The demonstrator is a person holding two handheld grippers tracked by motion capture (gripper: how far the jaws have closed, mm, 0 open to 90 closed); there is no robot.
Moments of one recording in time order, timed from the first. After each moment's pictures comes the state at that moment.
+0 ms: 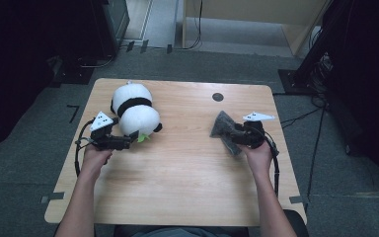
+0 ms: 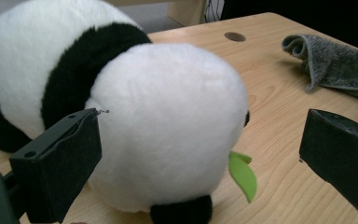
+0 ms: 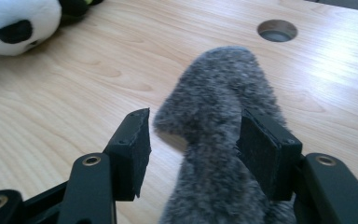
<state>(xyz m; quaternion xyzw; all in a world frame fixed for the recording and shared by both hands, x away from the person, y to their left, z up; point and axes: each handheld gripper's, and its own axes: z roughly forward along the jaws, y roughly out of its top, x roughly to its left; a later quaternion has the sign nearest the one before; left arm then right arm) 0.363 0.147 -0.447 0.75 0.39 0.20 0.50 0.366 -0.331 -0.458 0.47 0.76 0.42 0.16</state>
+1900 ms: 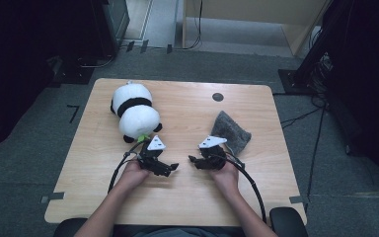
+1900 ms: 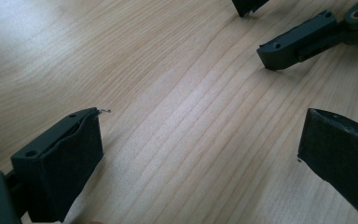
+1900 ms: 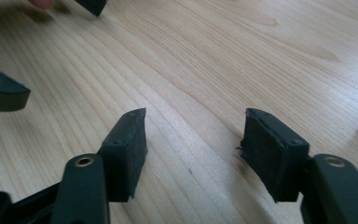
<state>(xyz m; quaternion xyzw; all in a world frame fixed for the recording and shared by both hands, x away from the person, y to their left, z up) 0.339 0.027 -0.518 0.87 0.30 0.07 0.39 0.332 -0.218 -0.520 0.35 0.84 0.38 0.15</state>
